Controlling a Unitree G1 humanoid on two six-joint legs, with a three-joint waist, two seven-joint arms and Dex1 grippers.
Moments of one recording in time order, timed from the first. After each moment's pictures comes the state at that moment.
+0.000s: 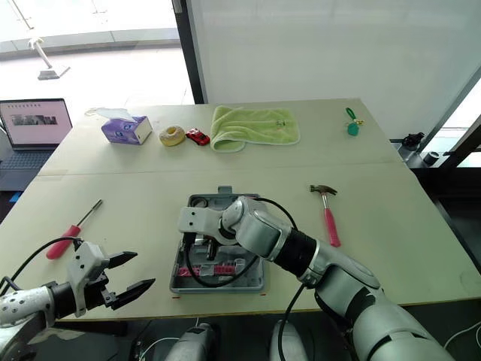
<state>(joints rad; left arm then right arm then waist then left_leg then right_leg) 0.38 0.70 0.29 -0.42 -0.40 0.37 -0.86 -0.92 -0.27 0.86 0.04 -0.04 0.93 0.85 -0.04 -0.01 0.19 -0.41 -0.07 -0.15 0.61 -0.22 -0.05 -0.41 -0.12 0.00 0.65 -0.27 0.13</state>
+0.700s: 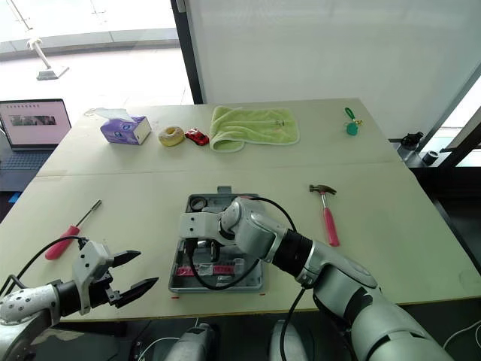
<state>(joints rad) 0.36 0.69 0.25 -0.40 -0.39 0.36 -0.85 -0.93 -0.25 0.90 0.12 -0.15 0.83 0.91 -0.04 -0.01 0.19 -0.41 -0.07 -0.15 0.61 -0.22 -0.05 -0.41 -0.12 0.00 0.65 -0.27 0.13</state>
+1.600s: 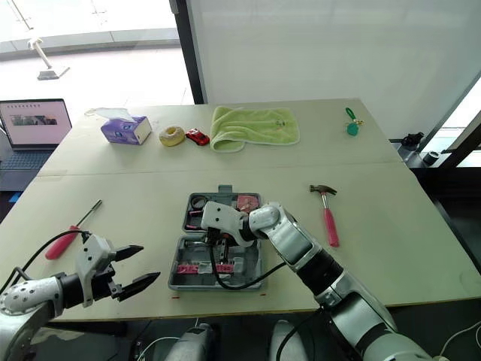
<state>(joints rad) 0.30 0.71 0.24 -0.36 -0.39 0.36 -0.88 -0.64 -0.29 0.56 0.10 0.00 0.48 0.97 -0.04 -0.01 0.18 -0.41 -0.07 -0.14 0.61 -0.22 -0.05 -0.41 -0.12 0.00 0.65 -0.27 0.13</state>
